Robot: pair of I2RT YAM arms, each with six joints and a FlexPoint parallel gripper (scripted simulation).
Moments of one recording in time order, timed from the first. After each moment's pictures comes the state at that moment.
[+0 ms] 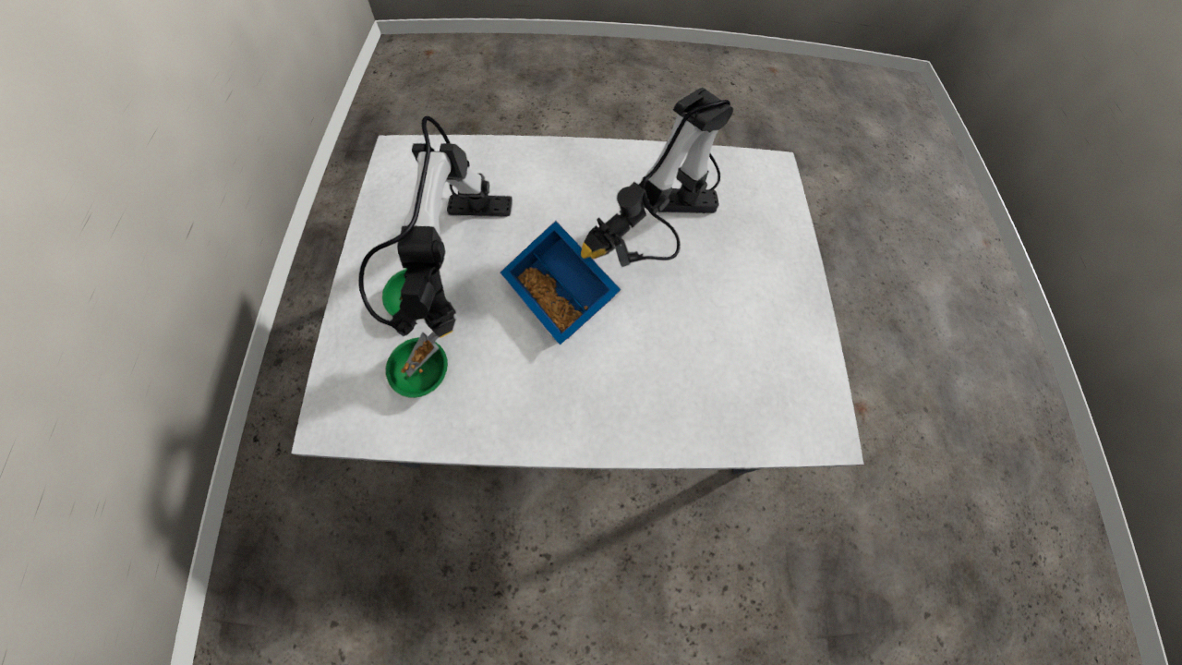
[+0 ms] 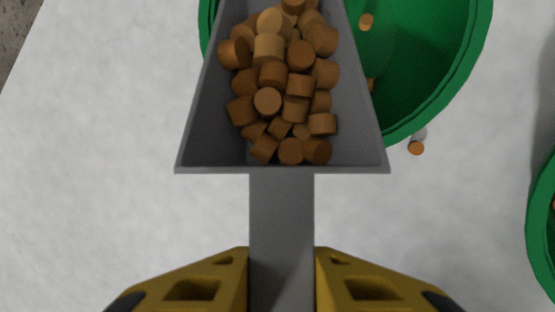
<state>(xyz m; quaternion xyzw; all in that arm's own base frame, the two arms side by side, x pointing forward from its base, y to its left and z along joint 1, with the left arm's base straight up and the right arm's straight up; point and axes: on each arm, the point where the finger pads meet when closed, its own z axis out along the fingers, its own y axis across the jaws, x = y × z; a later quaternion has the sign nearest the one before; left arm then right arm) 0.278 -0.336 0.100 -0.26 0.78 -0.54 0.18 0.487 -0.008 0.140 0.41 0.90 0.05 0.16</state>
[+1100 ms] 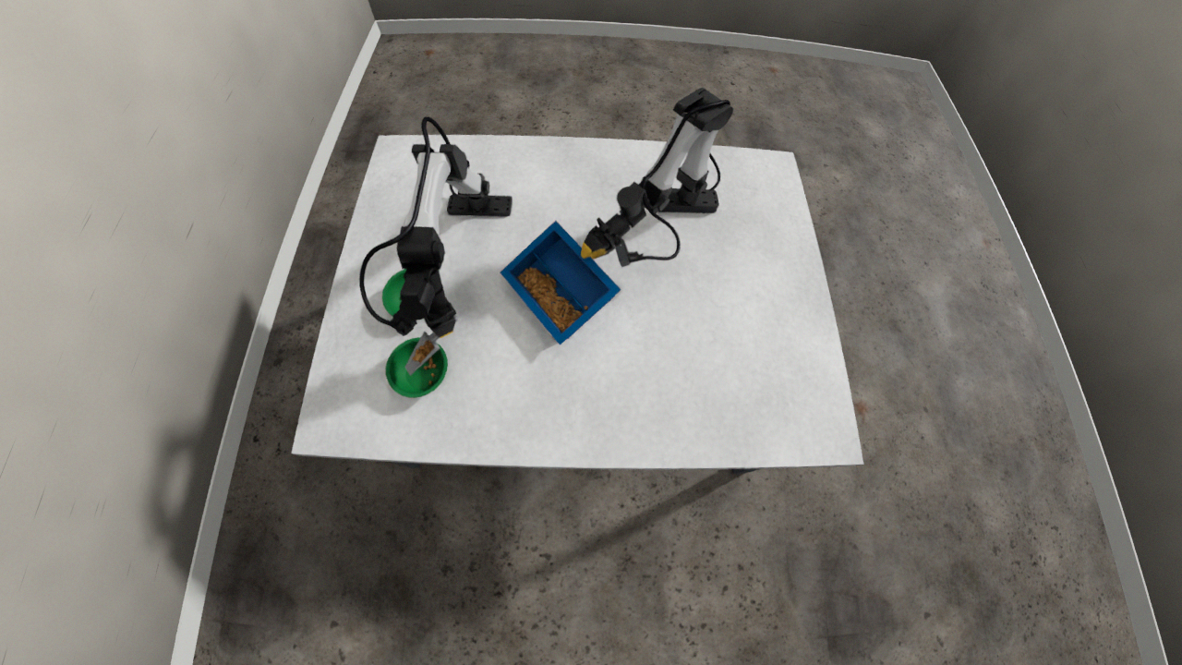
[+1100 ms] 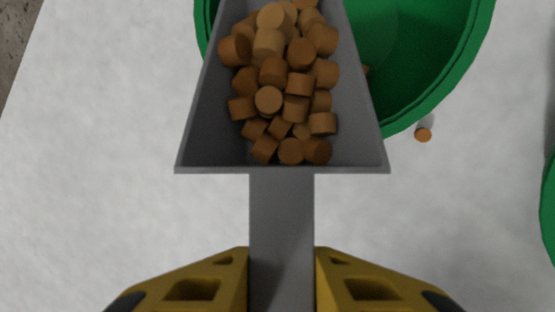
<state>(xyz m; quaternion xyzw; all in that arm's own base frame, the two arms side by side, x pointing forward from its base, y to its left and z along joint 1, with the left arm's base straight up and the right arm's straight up) 0.278 -0.336 0.100 -0.26 0.78 -0.54 0.18 0.486 -0.006 0.139 0.43 0.89 0.07 0.15</state>
